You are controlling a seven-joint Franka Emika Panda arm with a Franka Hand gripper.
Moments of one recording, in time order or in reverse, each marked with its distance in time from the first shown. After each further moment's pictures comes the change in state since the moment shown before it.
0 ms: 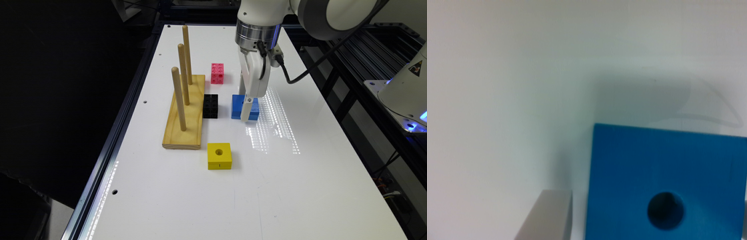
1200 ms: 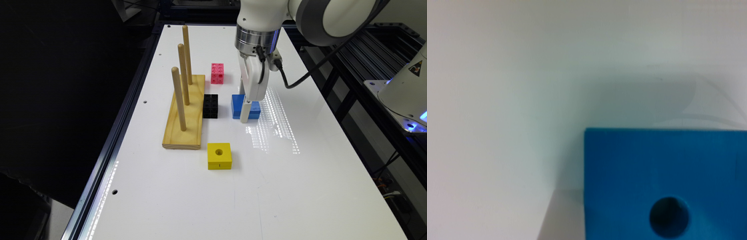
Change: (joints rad) arm -0.002 0.028 0.000 0.002 0.000 0.025 0.000
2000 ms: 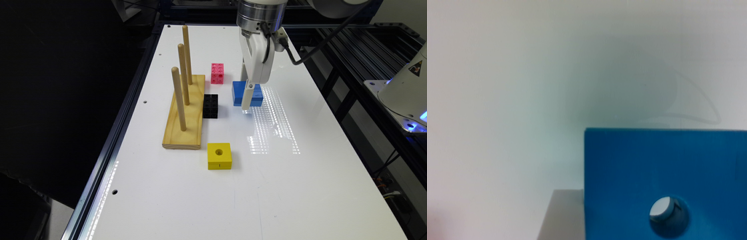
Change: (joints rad) arm 0.000 -0.123 0.000 -0.013 0.000 -0.106 0.000
